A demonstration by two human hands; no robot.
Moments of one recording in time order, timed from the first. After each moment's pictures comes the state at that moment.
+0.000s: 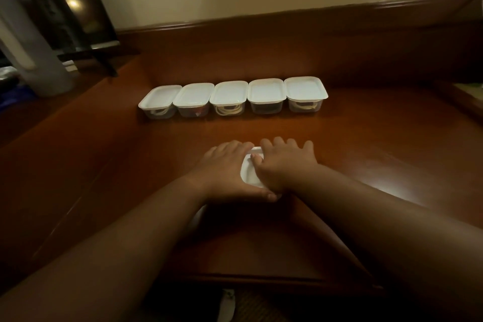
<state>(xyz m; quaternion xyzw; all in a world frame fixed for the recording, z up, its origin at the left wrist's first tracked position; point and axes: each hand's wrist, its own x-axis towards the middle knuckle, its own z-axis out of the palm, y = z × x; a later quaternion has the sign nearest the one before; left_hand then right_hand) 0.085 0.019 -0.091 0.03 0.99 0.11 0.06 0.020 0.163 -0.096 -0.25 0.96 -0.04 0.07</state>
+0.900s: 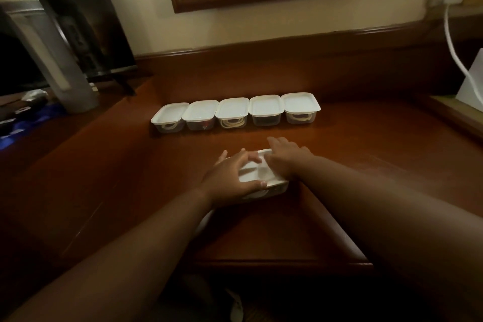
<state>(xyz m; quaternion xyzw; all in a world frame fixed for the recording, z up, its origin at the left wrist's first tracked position) 0.107 0.017 -0.096 0.05 0.97 0.25 -0.01 0.007 0.169 -0.086 -0.22 0.96 -0.15 0.12</state>
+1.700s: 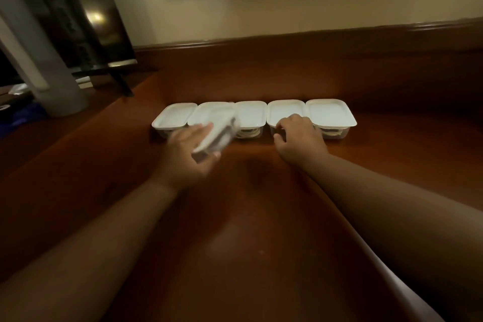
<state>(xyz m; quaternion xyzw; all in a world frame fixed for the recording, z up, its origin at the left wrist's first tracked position) 0.044 -0.105 -0.094 -0.04 0.93 0.20 -0.30 -0.103 0.120 -0.094 -0.26 0.94 -0.19 -0.12</state>
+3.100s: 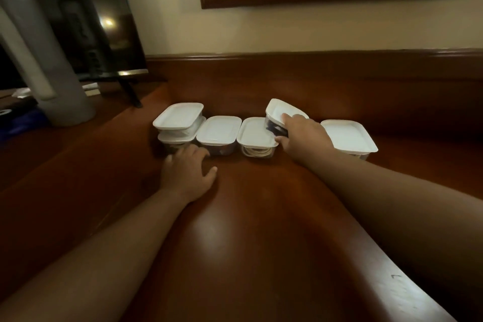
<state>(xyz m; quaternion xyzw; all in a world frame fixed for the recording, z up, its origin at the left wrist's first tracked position) -0.004 -0.148 -0.124 -0.17 0.96 0.00 -0.21 -0.142 0.085 -0.062 -0.29 0.94 -0.10 -0.13</state>
